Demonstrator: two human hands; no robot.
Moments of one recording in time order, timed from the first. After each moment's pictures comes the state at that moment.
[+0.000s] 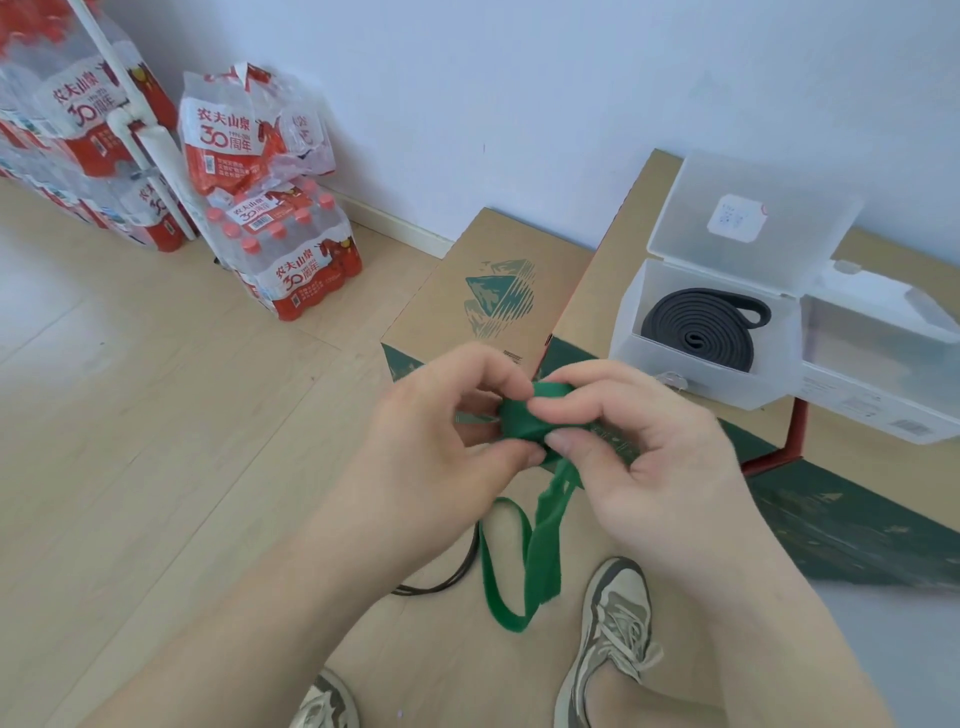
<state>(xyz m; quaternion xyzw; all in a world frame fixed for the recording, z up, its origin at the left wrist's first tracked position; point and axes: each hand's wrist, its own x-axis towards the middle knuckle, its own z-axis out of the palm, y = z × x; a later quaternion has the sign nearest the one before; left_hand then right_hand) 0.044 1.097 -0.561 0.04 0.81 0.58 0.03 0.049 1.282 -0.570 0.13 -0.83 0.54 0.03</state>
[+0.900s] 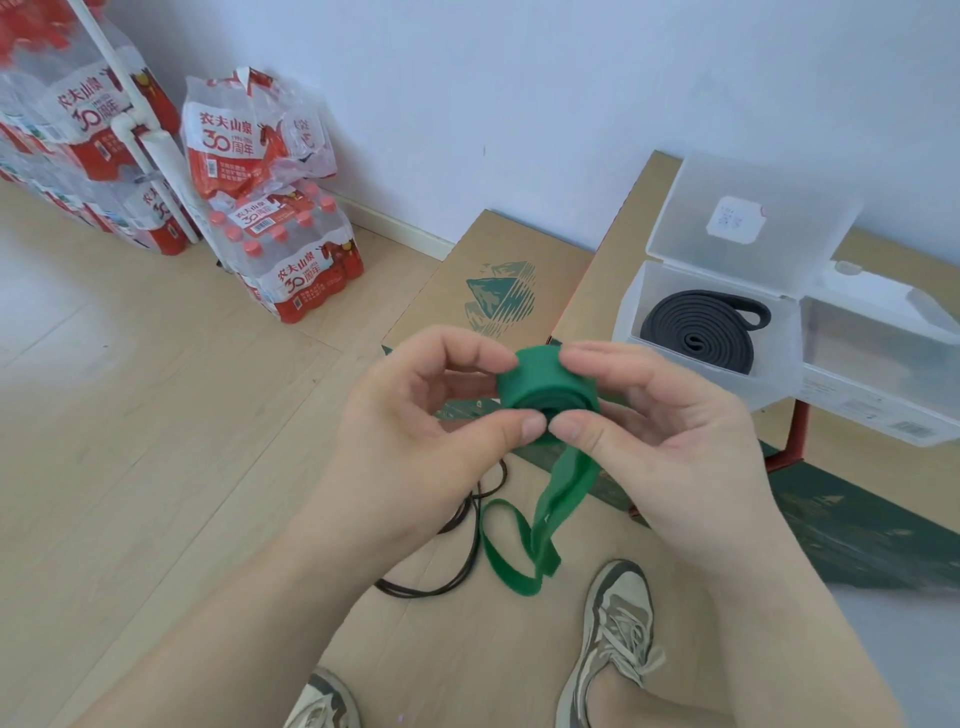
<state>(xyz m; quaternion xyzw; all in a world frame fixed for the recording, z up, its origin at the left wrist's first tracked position) 0.039 1.095 -0.559 0.01 0.70 0.71 0.02 0.042 1.287 -0.566 0.05 -0.71 0.71 0.02</state>
